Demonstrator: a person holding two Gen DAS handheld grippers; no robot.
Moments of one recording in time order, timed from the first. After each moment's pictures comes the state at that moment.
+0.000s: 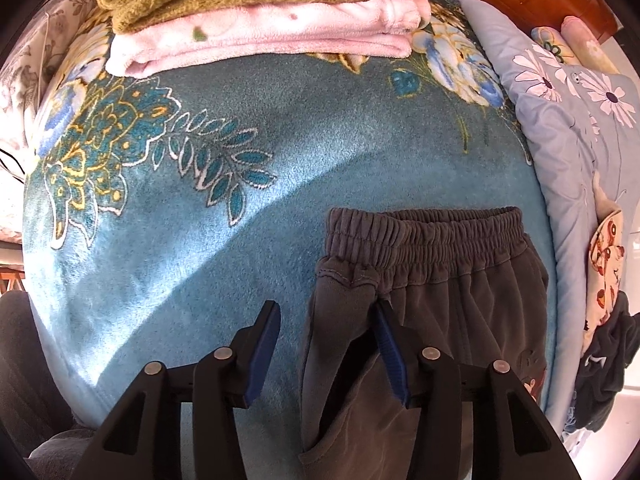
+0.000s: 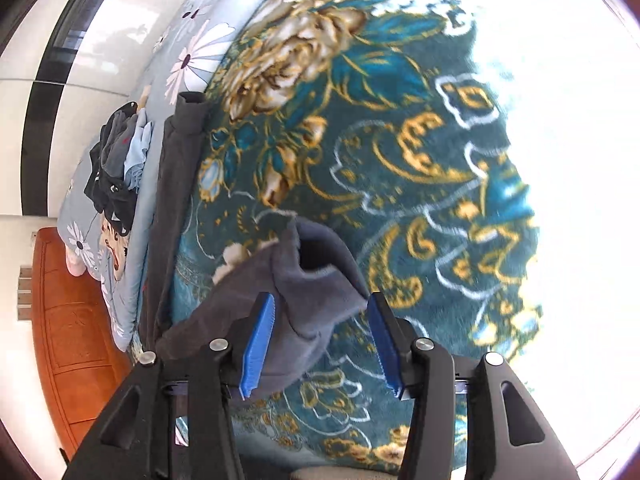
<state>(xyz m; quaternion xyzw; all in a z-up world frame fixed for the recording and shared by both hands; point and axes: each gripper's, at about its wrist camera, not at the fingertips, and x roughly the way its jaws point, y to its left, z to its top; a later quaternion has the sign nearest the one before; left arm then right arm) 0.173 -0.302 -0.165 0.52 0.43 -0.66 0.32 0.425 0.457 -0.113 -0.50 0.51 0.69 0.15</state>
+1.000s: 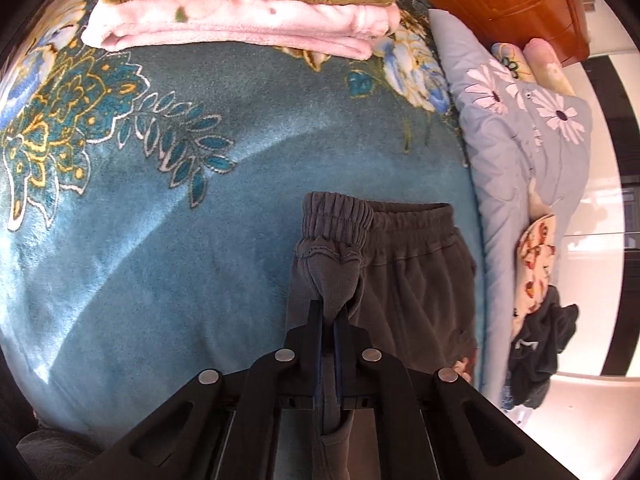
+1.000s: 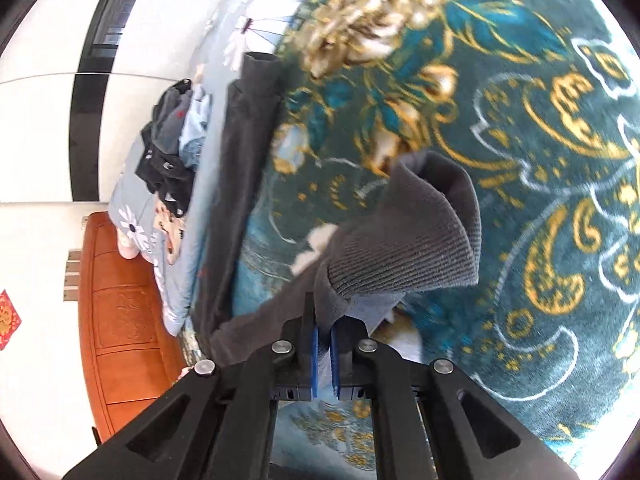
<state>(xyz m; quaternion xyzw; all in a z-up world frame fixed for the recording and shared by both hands) 0.193 -0.309 -0.146 0.46 0.53 -0.68 0.20 0.345 0.425 -0.115 -0.44 0.55 0.71 0.04</state>
